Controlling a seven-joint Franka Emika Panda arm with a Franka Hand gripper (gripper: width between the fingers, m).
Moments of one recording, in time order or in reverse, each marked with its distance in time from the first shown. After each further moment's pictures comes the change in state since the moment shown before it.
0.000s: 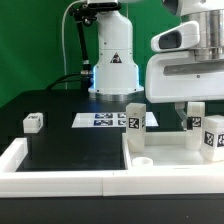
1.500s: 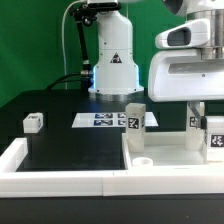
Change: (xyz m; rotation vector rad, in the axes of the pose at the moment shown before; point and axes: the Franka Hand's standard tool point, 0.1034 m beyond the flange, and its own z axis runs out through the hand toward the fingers) arm -0.001 -0.002 0.001 -0.031 0.011 0.094
